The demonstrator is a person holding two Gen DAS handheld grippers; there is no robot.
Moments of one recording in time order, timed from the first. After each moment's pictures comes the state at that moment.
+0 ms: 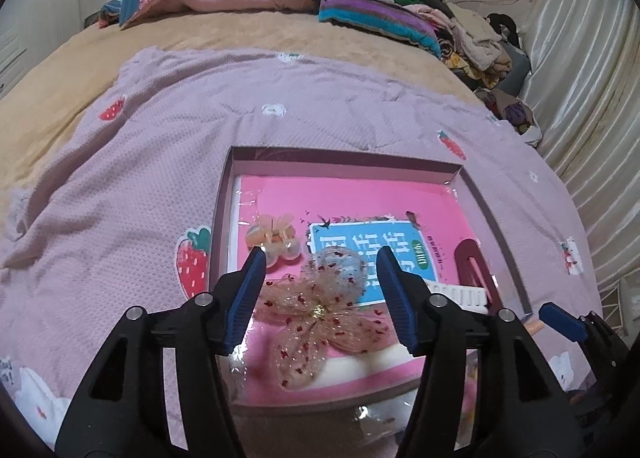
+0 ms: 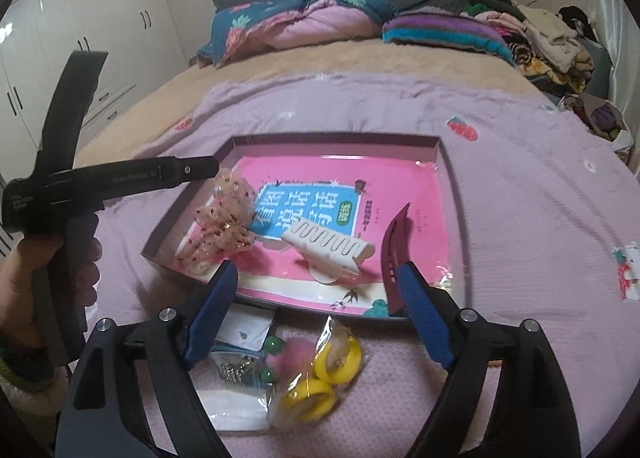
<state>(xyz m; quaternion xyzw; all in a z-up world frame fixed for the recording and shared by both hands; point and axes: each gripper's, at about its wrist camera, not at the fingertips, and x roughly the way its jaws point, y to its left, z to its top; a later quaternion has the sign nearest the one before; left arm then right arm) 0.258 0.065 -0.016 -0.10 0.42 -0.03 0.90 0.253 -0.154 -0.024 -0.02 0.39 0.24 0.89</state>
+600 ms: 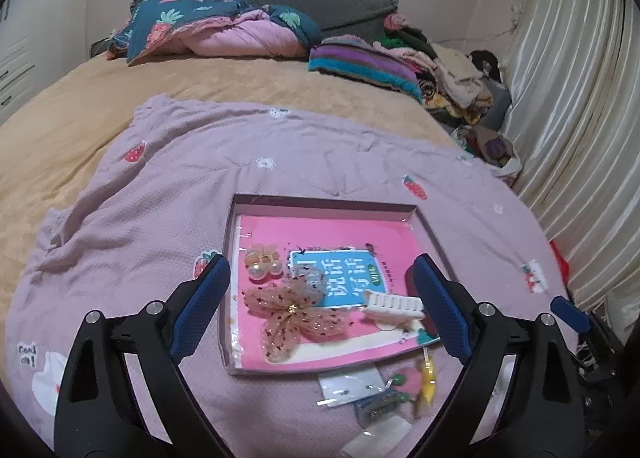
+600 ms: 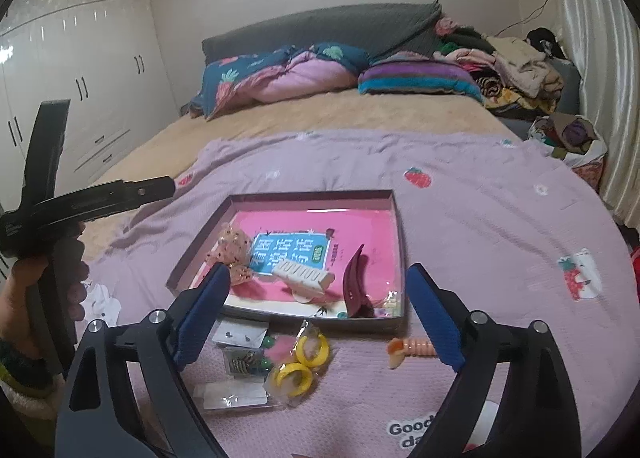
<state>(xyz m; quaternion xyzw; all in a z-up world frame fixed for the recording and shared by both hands) 0.201 0.057 0.057 -0.12 0.35 -0.03 0.93 0.203 -0.206 0.041 0.01 0.32 0.21 0.92</state>
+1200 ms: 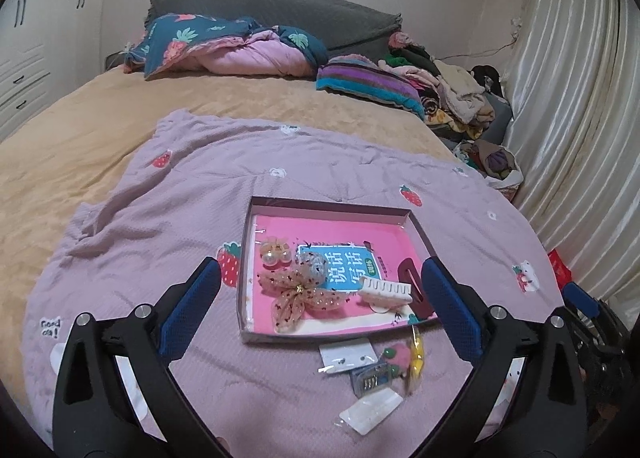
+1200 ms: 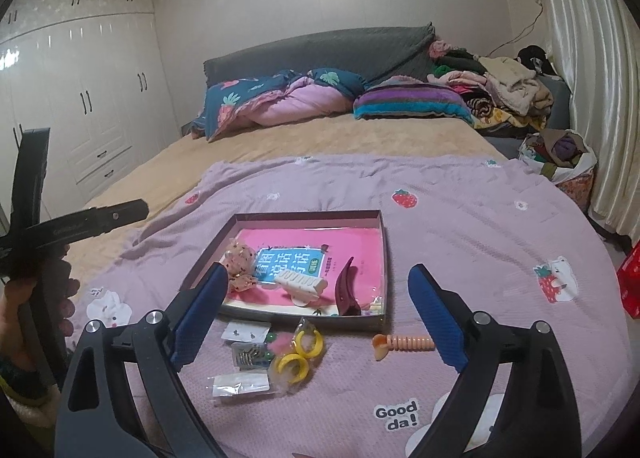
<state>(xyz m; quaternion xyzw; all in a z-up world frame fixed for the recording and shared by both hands) 0.144 0.054 0.081 -0.11 0.32 -0.01 0.94 0.163 -0.228 0.069 0.02 0.28 0.21 0.94</state>
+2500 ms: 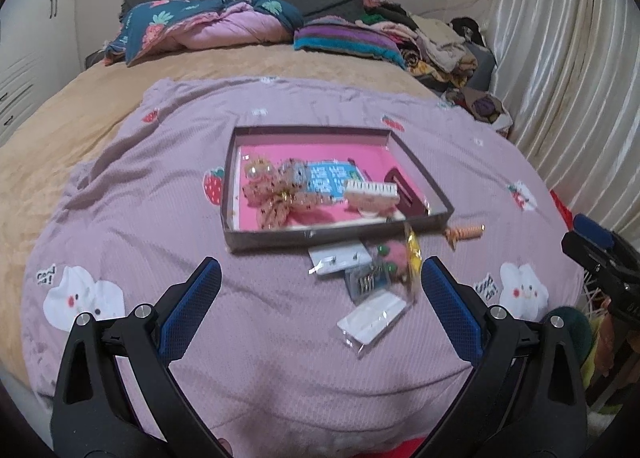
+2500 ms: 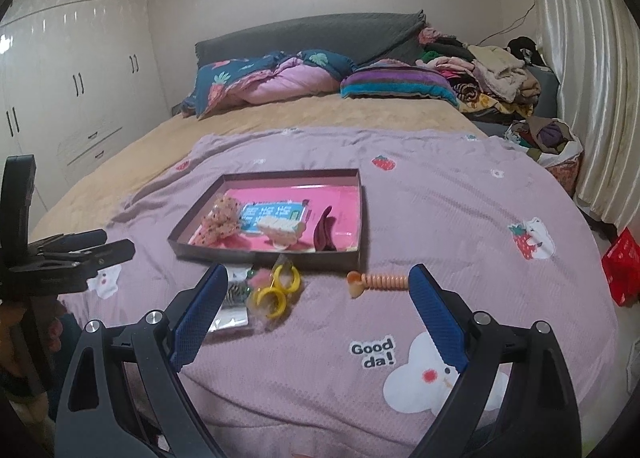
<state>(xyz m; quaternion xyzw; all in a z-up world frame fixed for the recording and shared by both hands) 0.083 0.019 0.020 -0.05 0.38 -0.04 0.92 0.113 -0.251 0.036 0.00 0.31 0.19 0.93</state>
